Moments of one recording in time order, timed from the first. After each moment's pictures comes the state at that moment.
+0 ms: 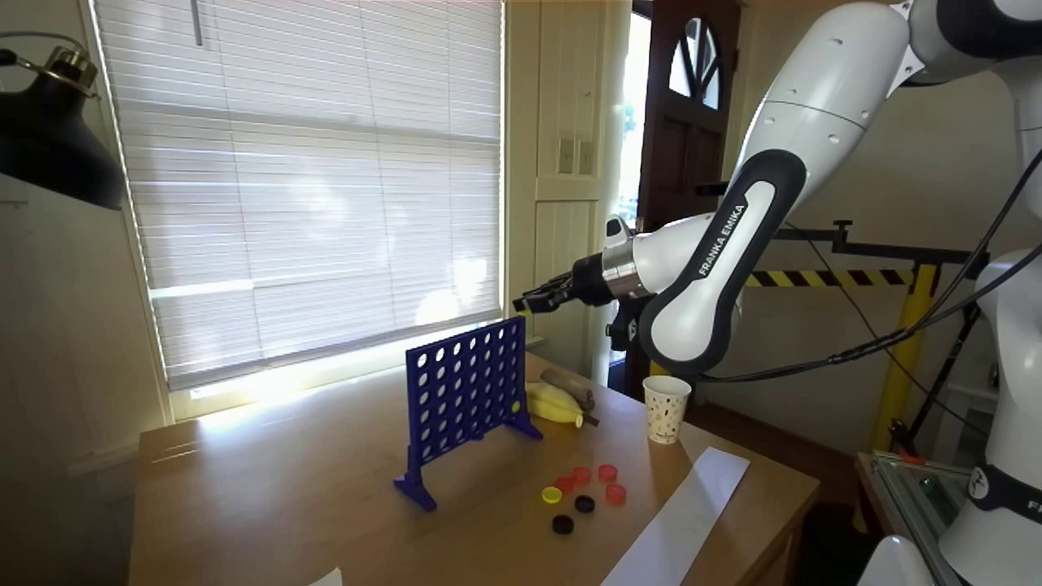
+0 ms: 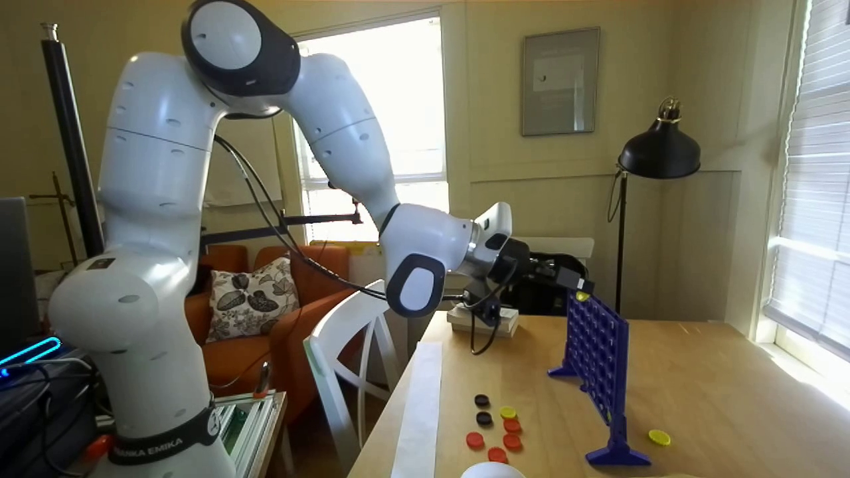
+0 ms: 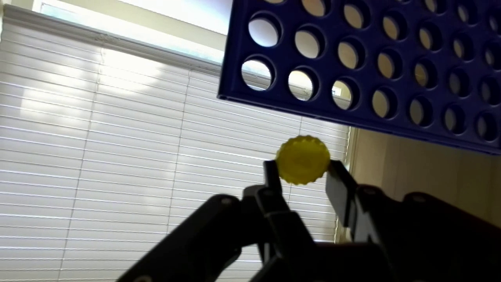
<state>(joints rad) 0.21 0.29 -0.14 -2.49 0.22 3.98 -0.22</state>
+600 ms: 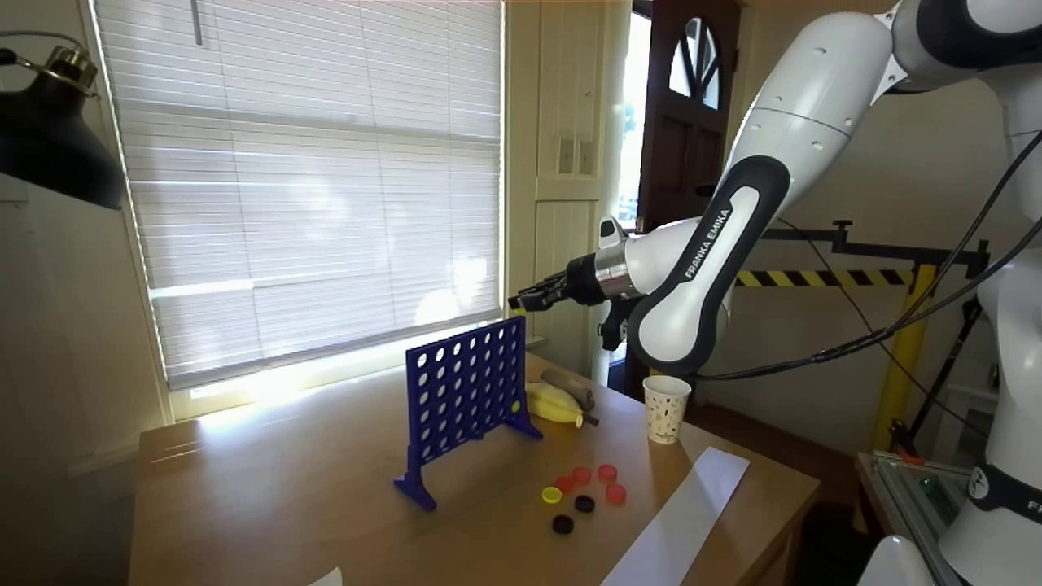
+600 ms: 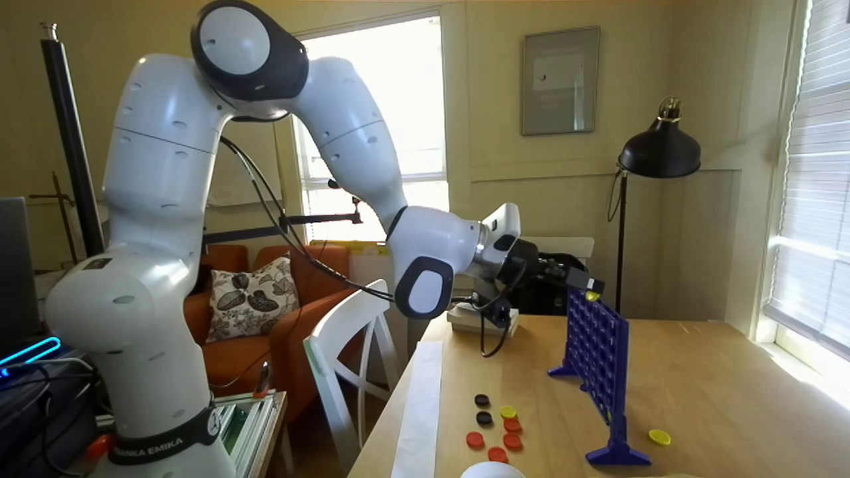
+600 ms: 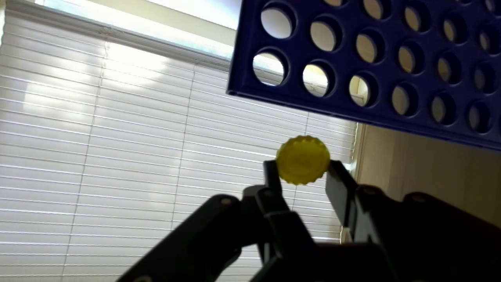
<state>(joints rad) 0.18 0.32 -0.12 -2.45 0.22 3.99 -0.23</state>
